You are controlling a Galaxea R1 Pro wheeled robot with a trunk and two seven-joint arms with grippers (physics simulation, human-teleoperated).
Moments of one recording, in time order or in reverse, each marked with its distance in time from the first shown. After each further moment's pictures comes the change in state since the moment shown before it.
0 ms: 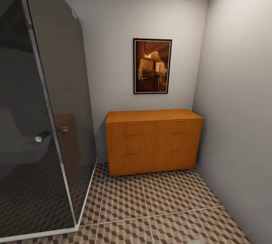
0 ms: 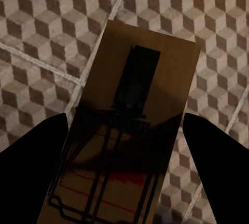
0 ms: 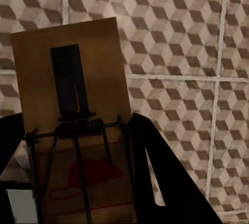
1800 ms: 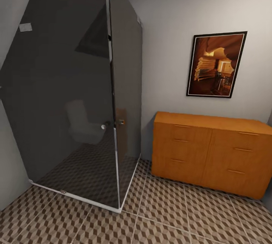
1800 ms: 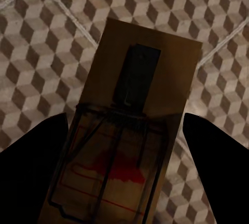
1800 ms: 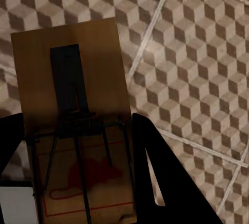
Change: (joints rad) left arm 0.004 0.000 0.000 0.000 -0.005 -0.073 0.007; right arm 0.050 -0.026 -0.001 0.000 -0.004 -0.069 0.007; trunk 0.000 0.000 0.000
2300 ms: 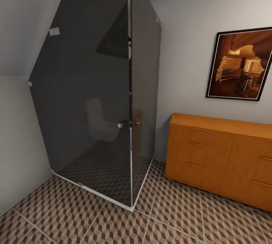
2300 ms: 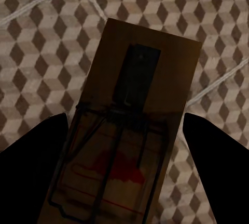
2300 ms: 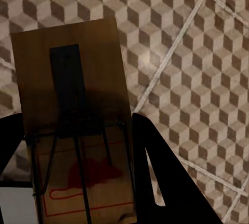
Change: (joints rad) left arm 0.000 0.000 0.000 0.000 0.000 0.001 0.001; right arm 0.000 0.000 0.000 0.000 0.000 -0.001 -0.002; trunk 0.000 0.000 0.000
